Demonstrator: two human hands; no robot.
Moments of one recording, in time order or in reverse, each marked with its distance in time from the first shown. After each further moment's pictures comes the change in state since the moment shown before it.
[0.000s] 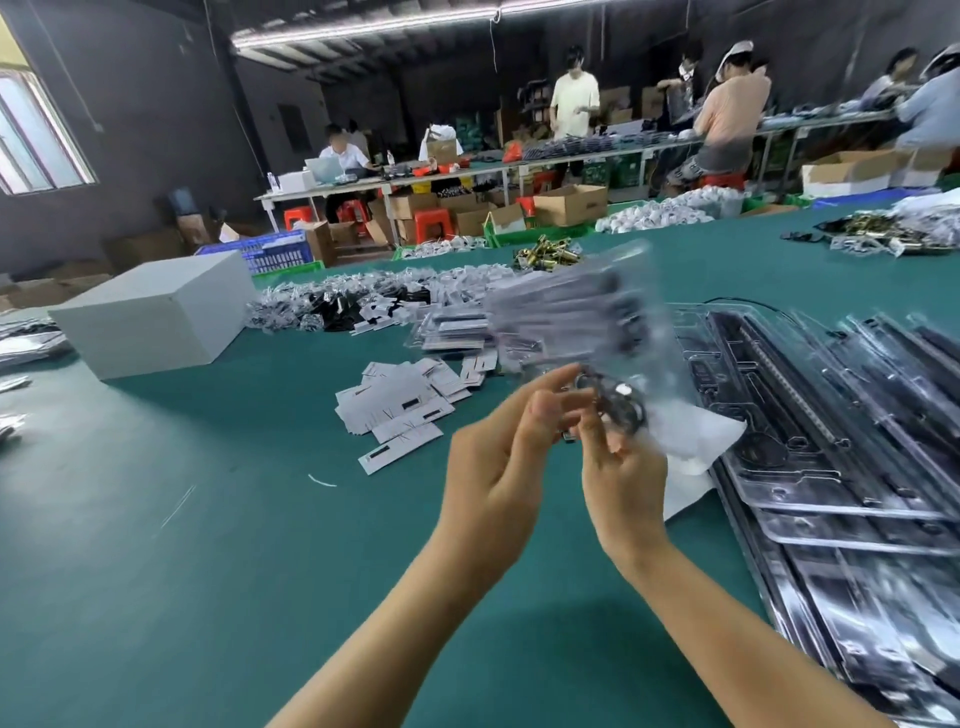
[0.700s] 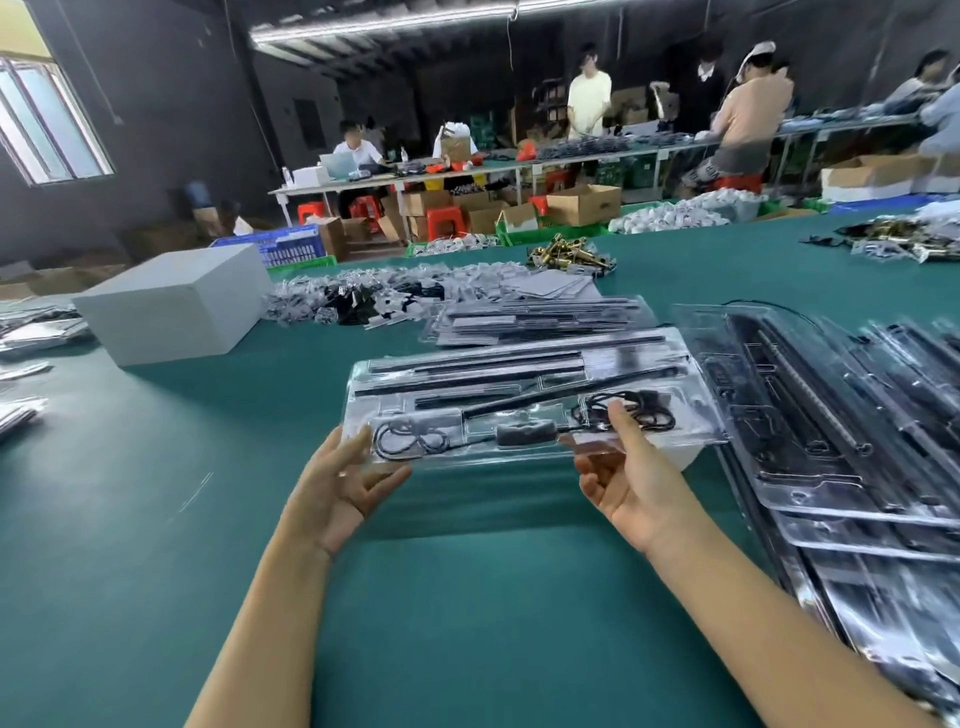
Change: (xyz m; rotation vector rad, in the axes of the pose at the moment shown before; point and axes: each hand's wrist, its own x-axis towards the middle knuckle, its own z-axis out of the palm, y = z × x) left_hand -0.010 -0.103 -0.149 -0.758 0.354 -0.717; right_hand 0.014 0.004 -0.012 0.598 -0.103 0.944
